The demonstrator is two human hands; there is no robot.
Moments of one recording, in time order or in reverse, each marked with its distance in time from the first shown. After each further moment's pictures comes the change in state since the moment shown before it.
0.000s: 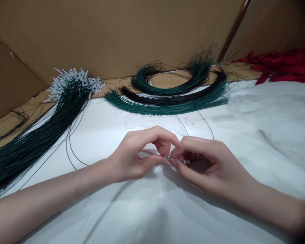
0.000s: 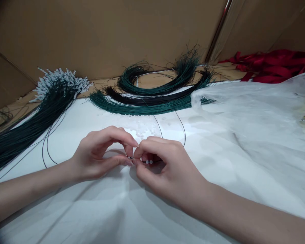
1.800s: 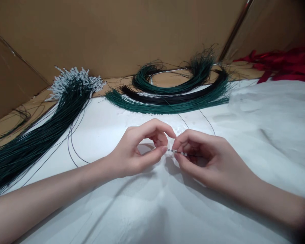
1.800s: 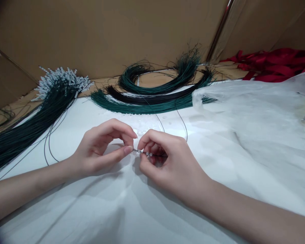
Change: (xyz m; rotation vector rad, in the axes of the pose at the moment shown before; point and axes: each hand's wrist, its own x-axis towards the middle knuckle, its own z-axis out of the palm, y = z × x) left_hand 0.003 0.008 0.000 0.009 0.049 -0.124; right_hand 0.003 0.002 -0.001 0.126 -0.010 0.164
